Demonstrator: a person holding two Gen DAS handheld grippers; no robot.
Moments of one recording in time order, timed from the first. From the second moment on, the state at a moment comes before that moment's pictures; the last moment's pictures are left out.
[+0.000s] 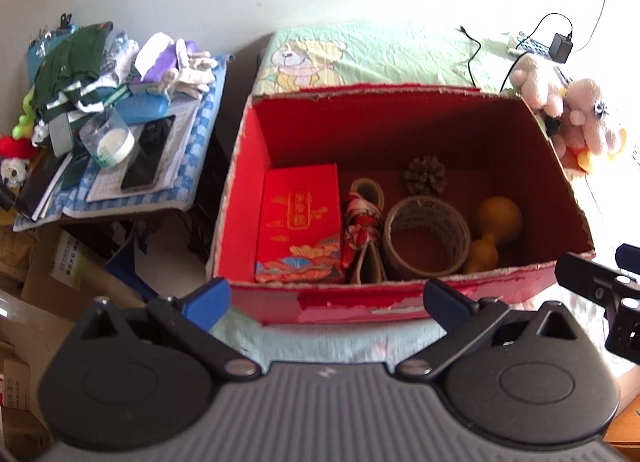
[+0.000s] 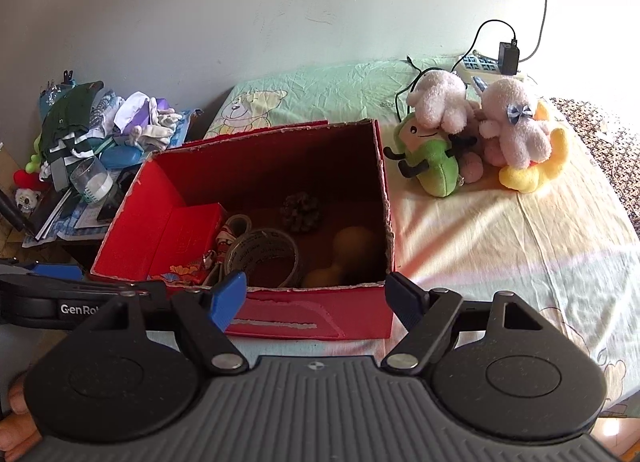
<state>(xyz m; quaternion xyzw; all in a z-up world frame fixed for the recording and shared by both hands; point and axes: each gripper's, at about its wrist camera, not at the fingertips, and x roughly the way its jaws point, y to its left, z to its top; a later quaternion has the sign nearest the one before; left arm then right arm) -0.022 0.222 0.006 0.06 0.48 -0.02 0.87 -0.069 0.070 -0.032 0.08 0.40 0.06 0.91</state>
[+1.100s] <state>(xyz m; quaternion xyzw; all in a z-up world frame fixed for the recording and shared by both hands) 0.015 0.213 -0.003 0.04 0.49 -0.04 0.87 -0.028 0.080 -0.027 0.08 0.41 -0.03 0.91</state>
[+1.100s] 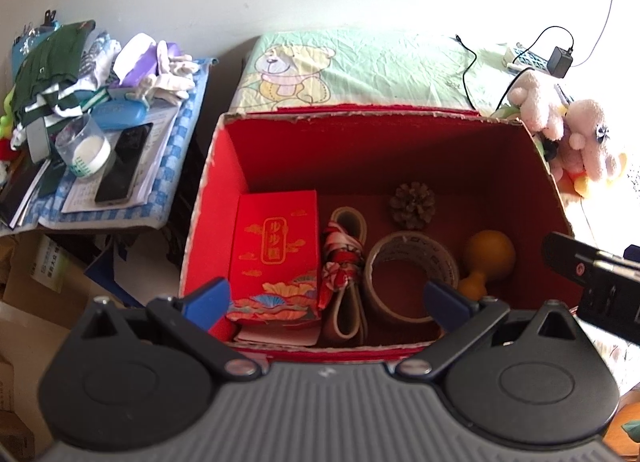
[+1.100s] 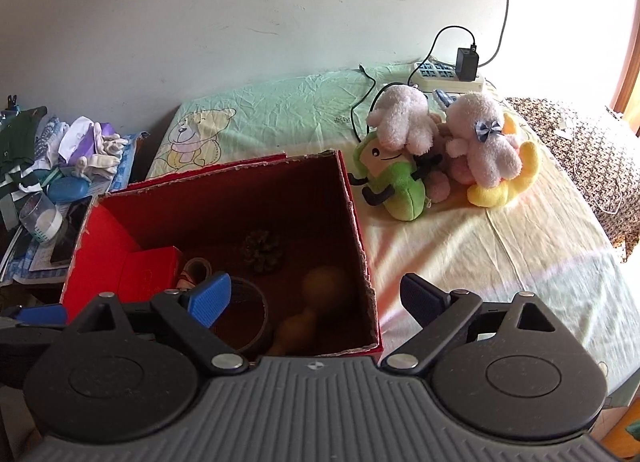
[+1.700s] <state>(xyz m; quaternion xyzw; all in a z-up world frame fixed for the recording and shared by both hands) 0.015 0.230 -0.001 0.05 0.47 -0.03 0.88 -0.026 0.090 -0.028 0.06 0.42 -0.03 0.91</state>
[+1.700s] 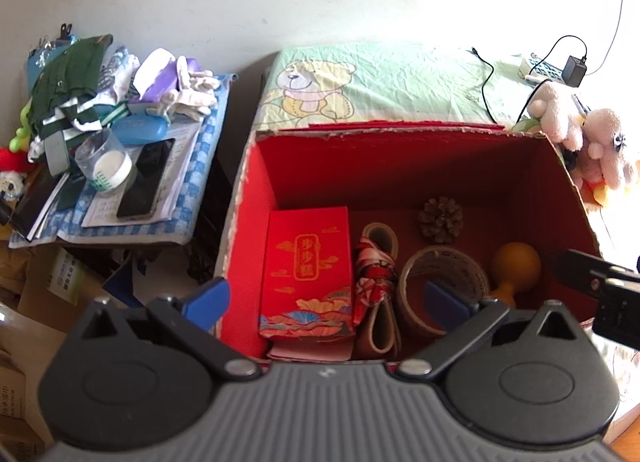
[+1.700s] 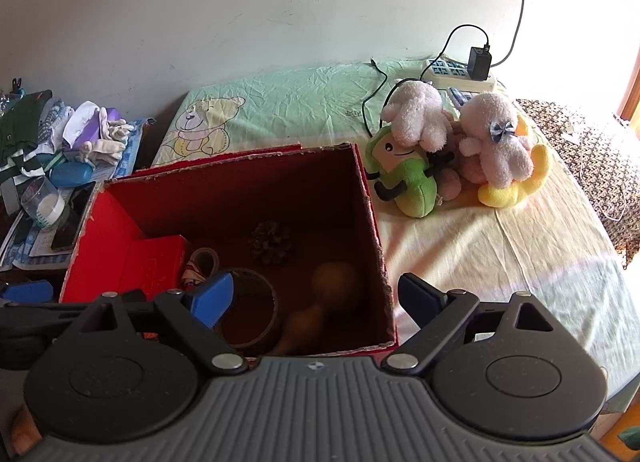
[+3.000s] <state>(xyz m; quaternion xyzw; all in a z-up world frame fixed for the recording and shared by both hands) 0.019 0.230 -0.004 0.07 0.45 0.00 0.89 -0.025 0.080 -0.035 0.08 0.42 -0.01 0.90</state>
